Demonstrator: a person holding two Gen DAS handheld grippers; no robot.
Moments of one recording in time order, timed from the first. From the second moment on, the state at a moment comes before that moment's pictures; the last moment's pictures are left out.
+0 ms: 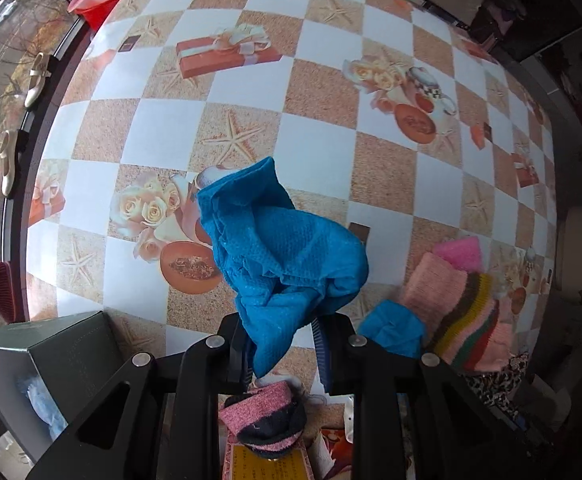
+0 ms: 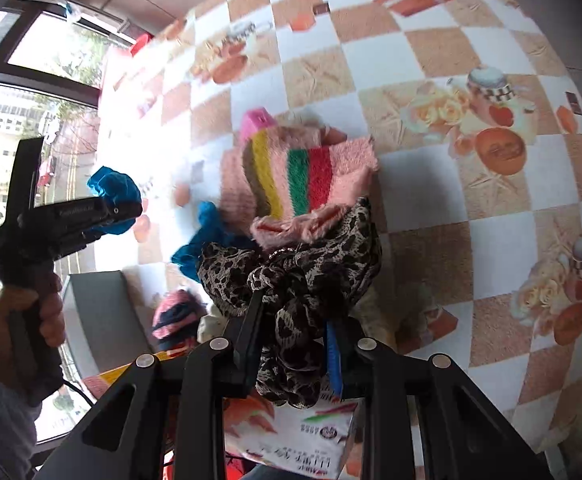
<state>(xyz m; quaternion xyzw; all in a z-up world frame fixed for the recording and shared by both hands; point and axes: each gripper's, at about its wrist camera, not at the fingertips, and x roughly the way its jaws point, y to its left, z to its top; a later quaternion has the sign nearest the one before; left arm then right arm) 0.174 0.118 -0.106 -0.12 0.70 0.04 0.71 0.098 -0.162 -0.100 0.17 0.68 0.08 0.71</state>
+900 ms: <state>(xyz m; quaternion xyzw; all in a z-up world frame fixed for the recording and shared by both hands) 0.073 0.069 -0.019 -0.07 0.64 -0.08 0.76 0.050 -0.165 -0.048 0.21 0.65 0.05 0.73</state>
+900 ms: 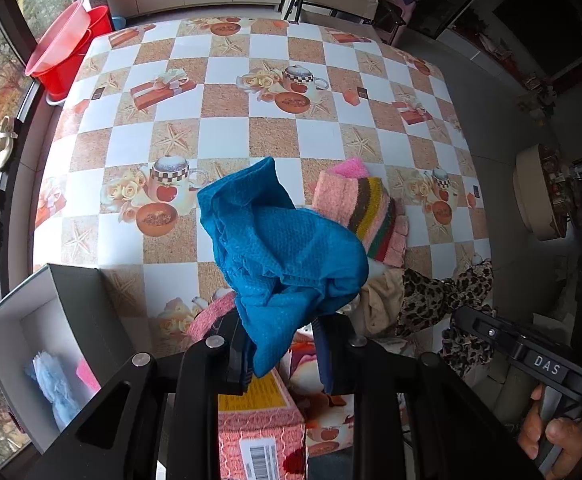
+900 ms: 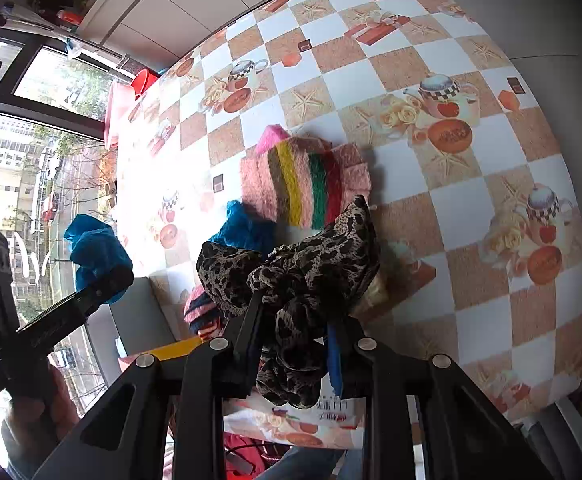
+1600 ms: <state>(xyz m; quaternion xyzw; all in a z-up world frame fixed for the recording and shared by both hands) -0.019 0.085 0.010 -0.04 0.63 -0.10 0.77 -0.020 -0.128 -0.022 0.17 0.64 0.04 0.75</state>
